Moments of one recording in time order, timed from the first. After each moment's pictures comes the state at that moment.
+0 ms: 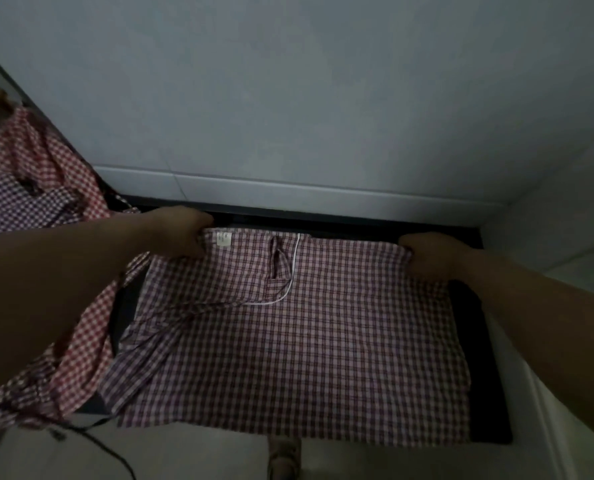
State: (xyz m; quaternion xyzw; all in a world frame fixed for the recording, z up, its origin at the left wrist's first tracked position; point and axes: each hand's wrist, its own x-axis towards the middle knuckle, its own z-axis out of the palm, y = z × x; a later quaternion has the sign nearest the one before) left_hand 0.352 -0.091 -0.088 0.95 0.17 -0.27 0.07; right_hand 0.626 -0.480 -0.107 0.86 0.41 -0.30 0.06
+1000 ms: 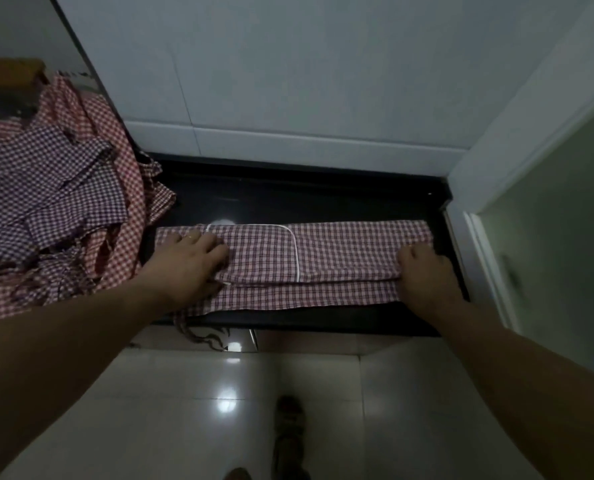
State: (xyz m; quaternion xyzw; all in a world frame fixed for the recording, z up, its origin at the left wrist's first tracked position) left_hand 0.177 -0.225 -0.117 0.99 0.07 -0.08 -0.07; right_hand 0.436 -0.591 -0.141 0.93 0.35 -0.03 0.06
